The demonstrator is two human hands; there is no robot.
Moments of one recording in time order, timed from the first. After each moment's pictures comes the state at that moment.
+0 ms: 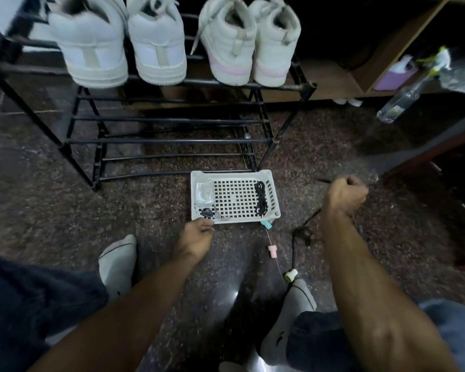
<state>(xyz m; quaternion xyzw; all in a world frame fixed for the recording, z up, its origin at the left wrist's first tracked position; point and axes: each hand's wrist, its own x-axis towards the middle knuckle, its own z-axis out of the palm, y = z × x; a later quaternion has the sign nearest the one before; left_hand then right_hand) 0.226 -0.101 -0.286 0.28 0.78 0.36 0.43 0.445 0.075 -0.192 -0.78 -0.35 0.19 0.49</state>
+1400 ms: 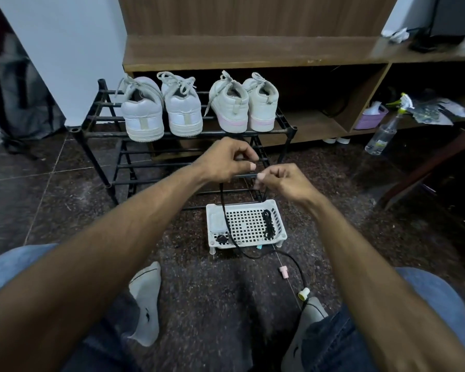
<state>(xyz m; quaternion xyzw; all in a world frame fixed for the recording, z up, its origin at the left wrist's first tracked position) 0.192 -0.049 -0.026 0.70 0.59 0.32 0.25 0.381 -0.004 -0.059 -0.40 -0.74 0.50 0.23</state>
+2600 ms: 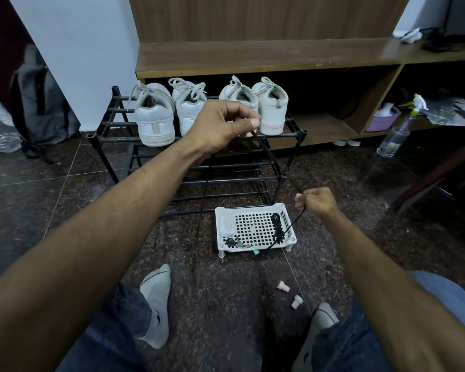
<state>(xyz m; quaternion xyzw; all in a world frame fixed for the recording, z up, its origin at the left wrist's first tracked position) 0.176 -0.058 0.031 0.61 0.52 0.52 0.29 0.419 0.041 -0.137 -0.64 -0.59 0.43 0.24</state>
